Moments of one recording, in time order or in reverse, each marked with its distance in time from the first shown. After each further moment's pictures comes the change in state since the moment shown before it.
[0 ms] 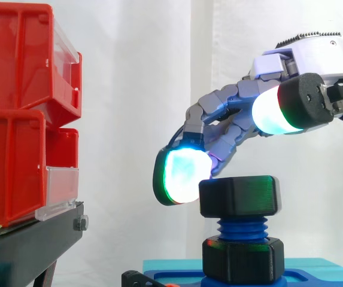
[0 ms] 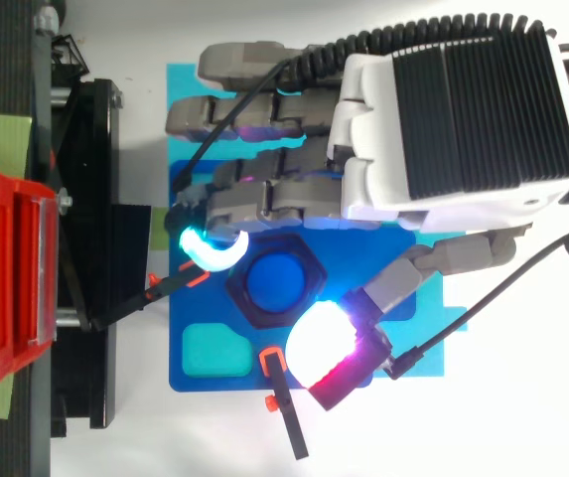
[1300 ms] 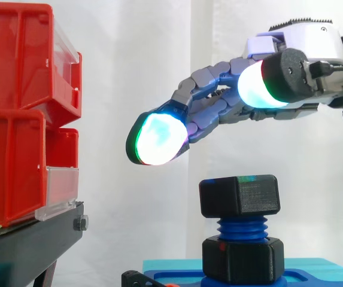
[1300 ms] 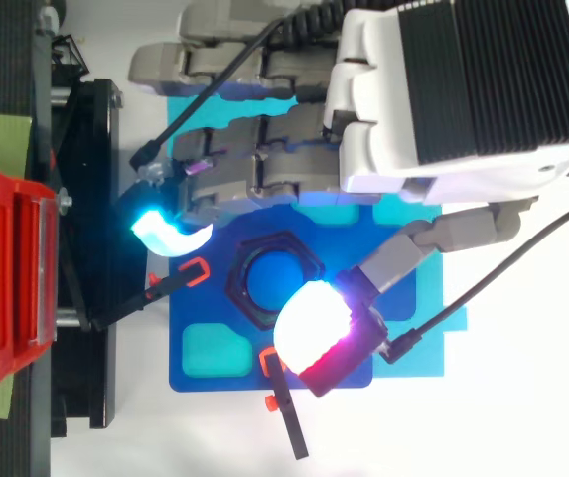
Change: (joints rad) arm -0.016 0.000 0.012 0.044 -0.008 0.002
